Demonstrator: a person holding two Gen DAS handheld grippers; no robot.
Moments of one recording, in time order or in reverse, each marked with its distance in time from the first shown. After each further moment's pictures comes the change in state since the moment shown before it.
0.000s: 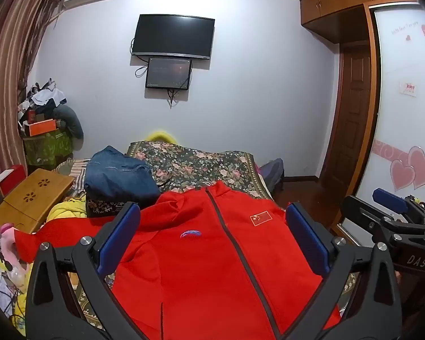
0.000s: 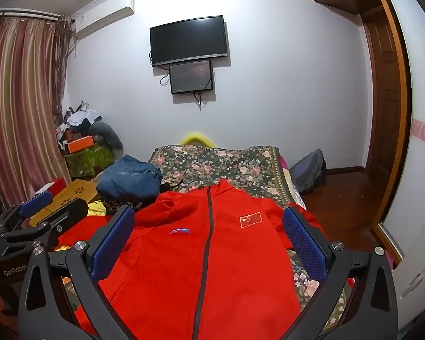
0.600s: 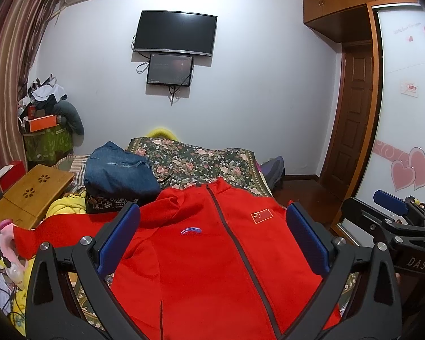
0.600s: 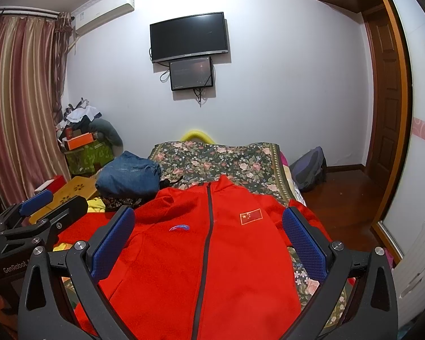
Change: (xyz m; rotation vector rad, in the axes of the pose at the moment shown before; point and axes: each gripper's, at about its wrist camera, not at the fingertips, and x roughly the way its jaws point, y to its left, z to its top) left arm 0.004 0.002 -0.002 -0.007 0.018 0.003; right arm 0.005 0.002 0.002 0.004 0.021 -0.001
